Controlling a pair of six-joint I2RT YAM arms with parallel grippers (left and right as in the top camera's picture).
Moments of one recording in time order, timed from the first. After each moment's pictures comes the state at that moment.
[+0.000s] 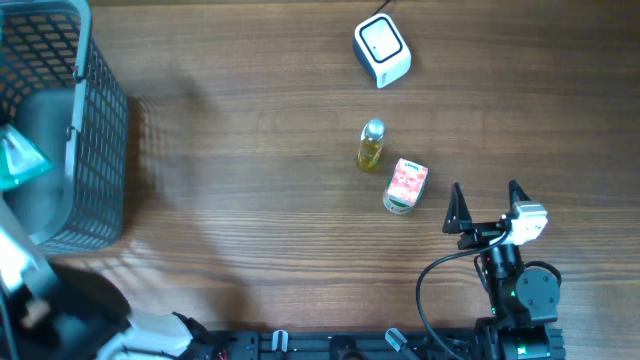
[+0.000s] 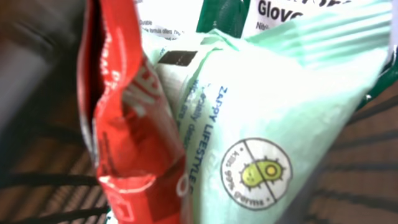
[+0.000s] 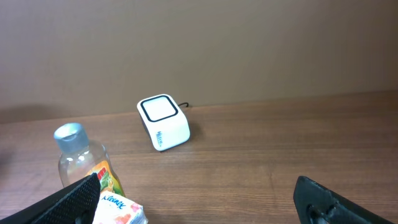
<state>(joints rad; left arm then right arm) 0.71 1.68 1.71 -0.75 0.07 0.18 0.08 0.02 0.01 0.00 0.00 0.12</state>
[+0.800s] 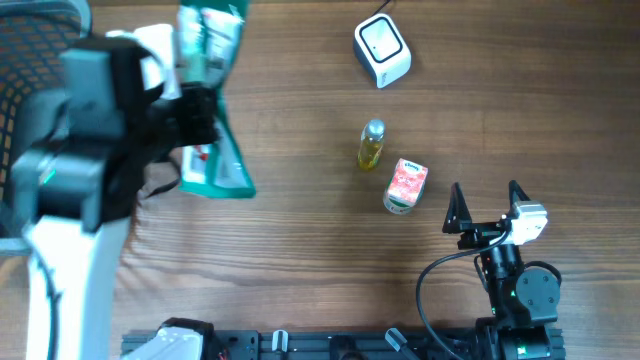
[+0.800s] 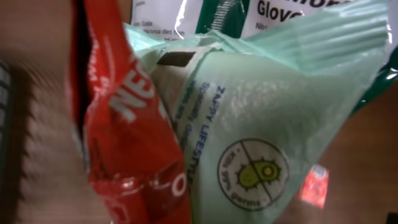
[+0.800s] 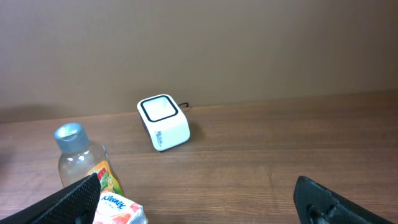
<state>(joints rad) -0.19 1.33 1.72 -1.21 0.09 -0.29 0.08 0.02 0.01 0.00 0.00 0.12</state>
